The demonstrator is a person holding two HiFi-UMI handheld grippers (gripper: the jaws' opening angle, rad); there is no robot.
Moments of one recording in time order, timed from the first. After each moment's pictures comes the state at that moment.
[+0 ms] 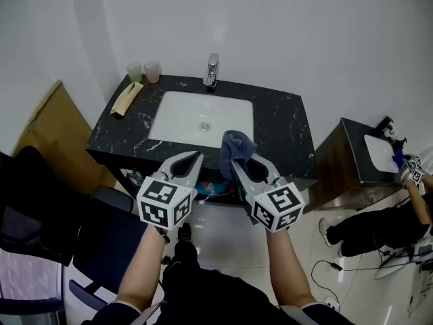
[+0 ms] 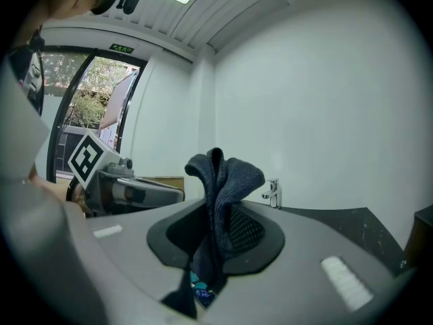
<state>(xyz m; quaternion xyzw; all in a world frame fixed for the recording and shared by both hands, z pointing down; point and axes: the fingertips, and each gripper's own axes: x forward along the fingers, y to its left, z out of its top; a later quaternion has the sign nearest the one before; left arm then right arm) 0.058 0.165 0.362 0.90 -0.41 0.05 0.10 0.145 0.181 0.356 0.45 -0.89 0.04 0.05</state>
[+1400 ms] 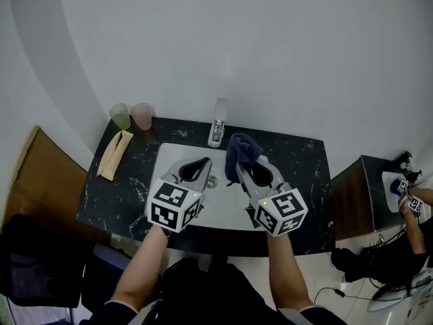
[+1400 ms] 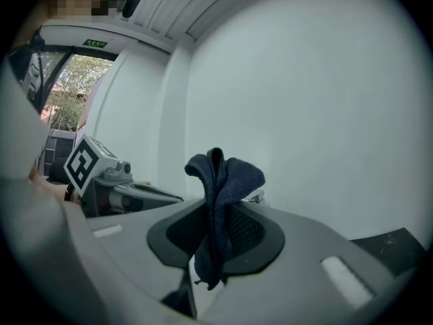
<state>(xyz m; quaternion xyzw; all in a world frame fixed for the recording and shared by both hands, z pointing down) 0.075 -0.119 0.376 0.91 -0.39 0.10 0.09 0.154 -0.104 0.360 0.47 -0.88 0.05 0.03</state>
